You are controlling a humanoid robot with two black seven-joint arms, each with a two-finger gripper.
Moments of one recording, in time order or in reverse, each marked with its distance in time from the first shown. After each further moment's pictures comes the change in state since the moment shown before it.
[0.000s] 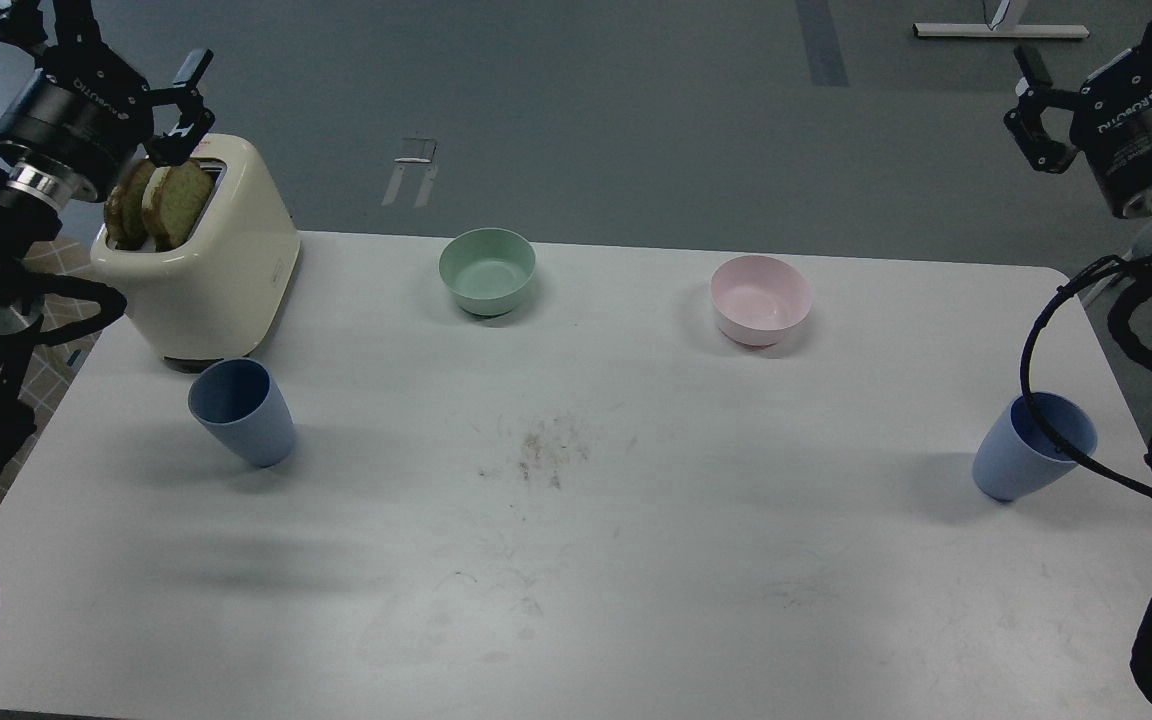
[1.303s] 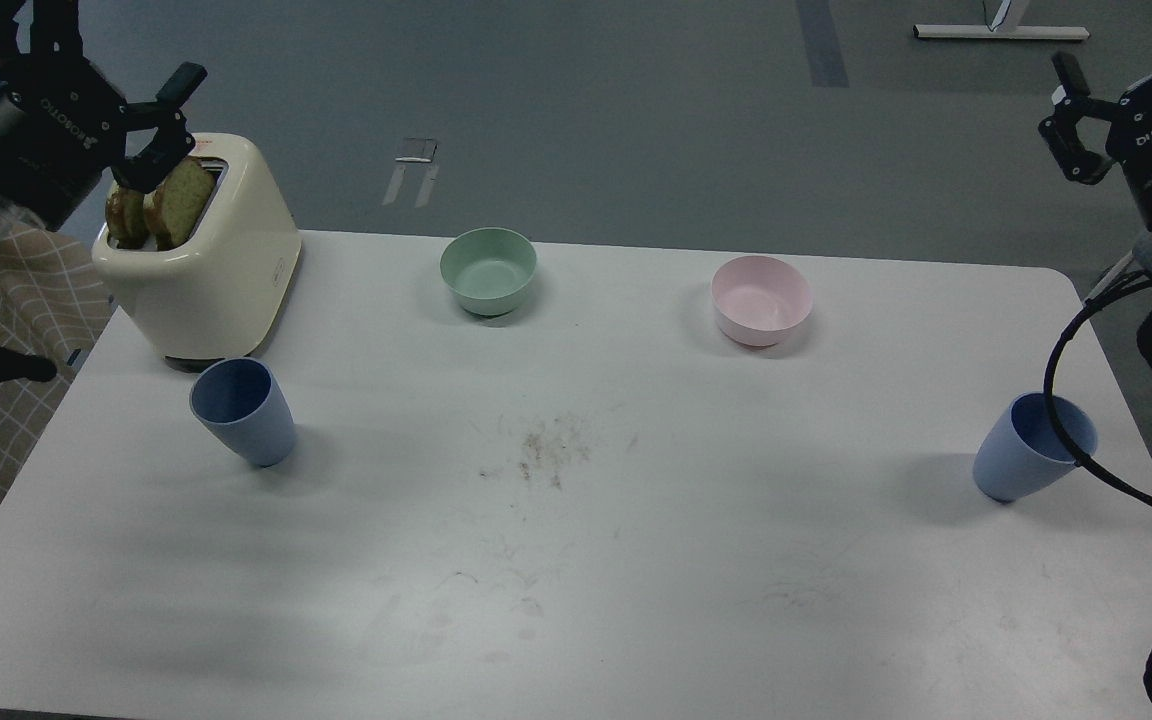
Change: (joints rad) left arm 0.258 0.216 -0.022 -0.428 0.060 0.010 -0.009; right arm -0.052 -0.015 0.069 0.013 0.003 0.035 0.003
